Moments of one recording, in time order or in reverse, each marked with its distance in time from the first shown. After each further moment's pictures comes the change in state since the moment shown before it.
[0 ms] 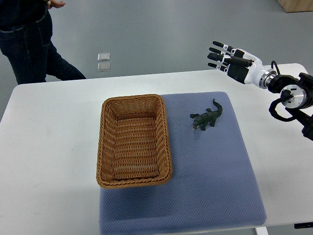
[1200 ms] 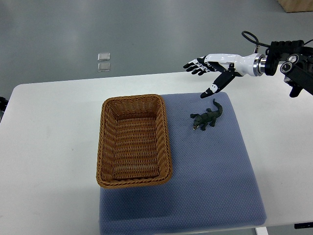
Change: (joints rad) left arm -0.001 0.000 -0.003 -0.003 0.000 0.000 -0.002; right arm 0.173 -0.026 -0.052 0.016 -1.265 0.261 0.253
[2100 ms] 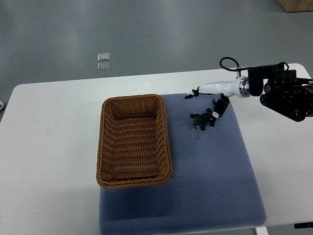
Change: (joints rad) left arm 0.000 0.000 0.001 0.001 0.000 0.000 0.000; right arm 0.062 0.057 -0.456 -0.001 -0.124 -0.321 0.059
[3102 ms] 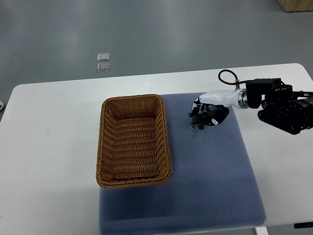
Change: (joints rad) left arm 0.000 0.000 -0.001 0.000 0.000 0.000 0.000; right arm -0.026 0.018 -0.137 -0.008 -0.001 -0.175 0.001
